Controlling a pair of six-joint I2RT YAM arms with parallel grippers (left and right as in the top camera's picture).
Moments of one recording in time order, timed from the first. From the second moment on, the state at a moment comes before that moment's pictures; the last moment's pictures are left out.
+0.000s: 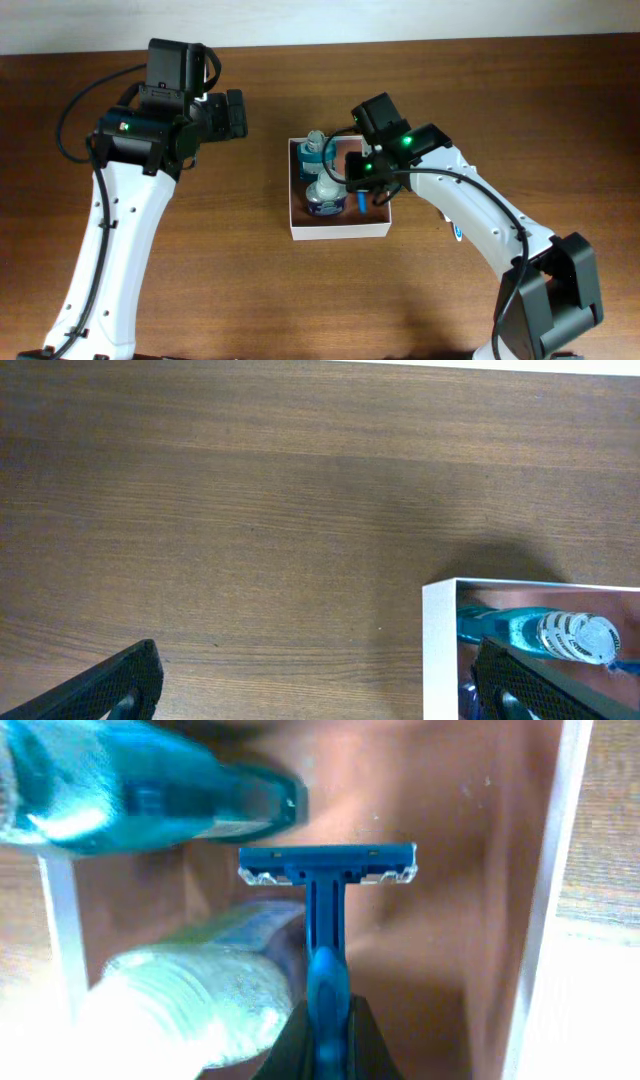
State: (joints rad) left arm -0.21 1.58 1.73 -1.05 -0.18 -0.22; right arm 0.45 1.77 1.40 -0.87 -0.14 0.47
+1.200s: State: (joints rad) left arm -0.21 1.58 1.73 -1.05 -0.18 -0.22; right arm 0.42 1.77 1.40 -0.89 -0.08 0.47
